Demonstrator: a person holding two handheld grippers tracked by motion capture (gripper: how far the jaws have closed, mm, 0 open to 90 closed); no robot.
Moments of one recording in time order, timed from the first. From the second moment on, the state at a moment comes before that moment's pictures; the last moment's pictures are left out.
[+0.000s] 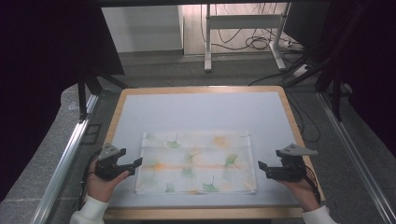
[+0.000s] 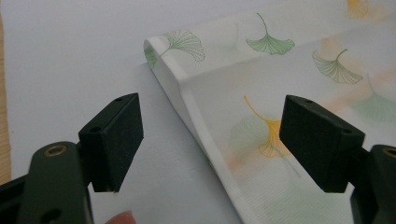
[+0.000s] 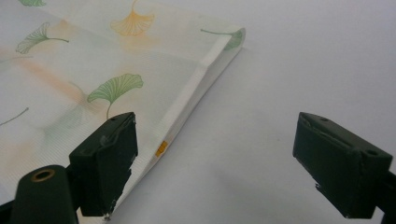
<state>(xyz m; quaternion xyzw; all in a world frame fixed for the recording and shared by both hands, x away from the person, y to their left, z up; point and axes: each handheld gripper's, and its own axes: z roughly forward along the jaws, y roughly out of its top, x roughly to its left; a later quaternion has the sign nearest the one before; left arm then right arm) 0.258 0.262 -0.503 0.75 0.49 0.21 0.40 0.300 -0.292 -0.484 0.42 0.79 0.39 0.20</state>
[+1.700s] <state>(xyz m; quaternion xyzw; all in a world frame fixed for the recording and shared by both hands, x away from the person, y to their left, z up) 0.250 0.241 -0.525 0.79 0.47 0.12 0.37 0.273 -0.224 -0.485 0.28 0.89 0.34 0.13</state>
